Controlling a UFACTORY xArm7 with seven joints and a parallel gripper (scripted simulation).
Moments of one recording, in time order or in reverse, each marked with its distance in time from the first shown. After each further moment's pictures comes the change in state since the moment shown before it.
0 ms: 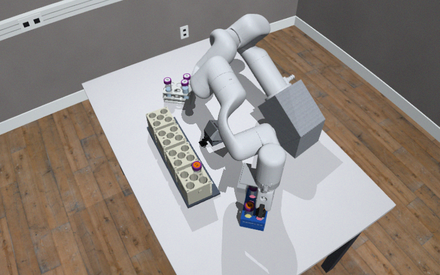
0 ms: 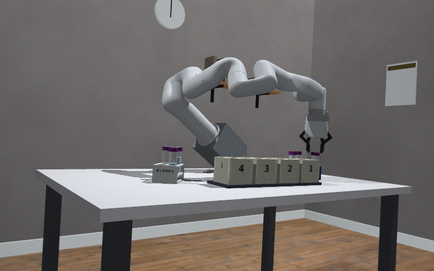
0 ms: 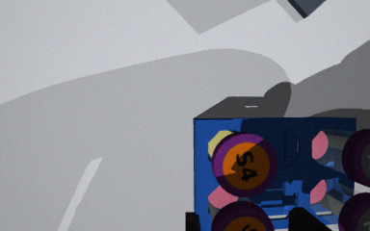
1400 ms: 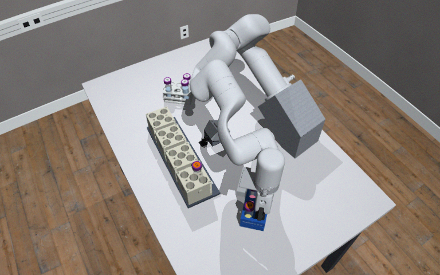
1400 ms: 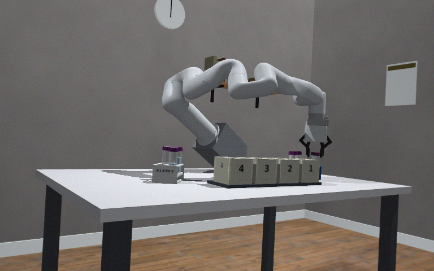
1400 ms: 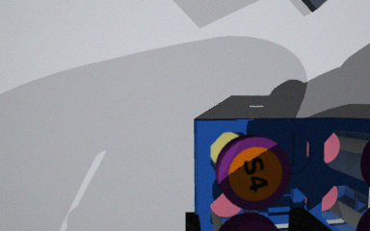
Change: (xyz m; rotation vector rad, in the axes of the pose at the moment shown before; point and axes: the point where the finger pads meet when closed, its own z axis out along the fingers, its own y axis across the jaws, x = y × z) arm 0.000 0.000 0.020 0.000 0.000 0.000
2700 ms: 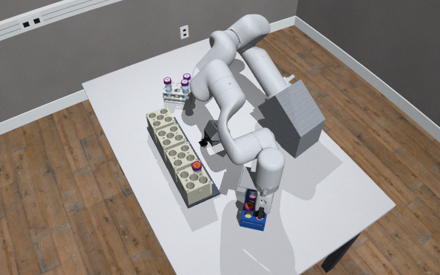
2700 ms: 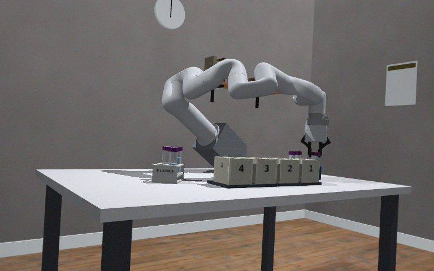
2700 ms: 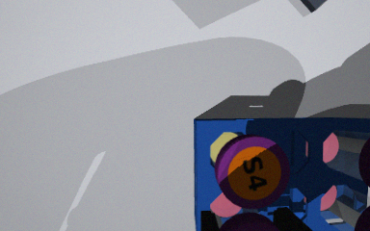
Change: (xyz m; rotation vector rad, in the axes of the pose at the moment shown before) arm 0.000 0.000 -0.001 0.000 0.000 0.000
